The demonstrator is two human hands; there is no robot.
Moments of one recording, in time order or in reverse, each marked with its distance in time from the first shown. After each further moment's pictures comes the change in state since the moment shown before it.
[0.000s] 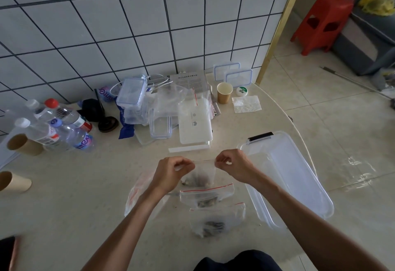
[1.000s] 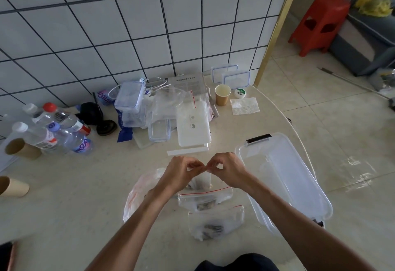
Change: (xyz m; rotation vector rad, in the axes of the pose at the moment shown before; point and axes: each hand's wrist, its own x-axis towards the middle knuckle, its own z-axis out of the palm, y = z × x) left_hand 0.014 0.021 0.017 0.156 -0.143 0.153; right_hand 0.006 0.000 0.017 -0.079 -0.004 -0.096
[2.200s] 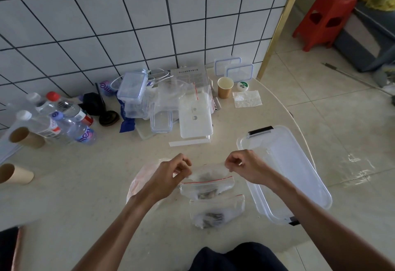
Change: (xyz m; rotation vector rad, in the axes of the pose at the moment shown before) left_hand -0.051 -0.028 -0.016 -0.032 -0.027 0.015; right_hand -0.039 0.006 -0.038 0.049 -0.088 0.097
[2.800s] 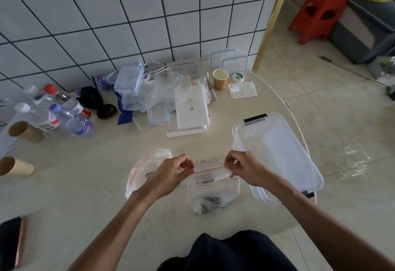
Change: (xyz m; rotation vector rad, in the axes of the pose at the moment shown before) left_hand -0.023 0.011 0.017 0.043 -0.077 -0.012; right_hand -0.040 0.016 0.023 0.067 -0.029 0.033
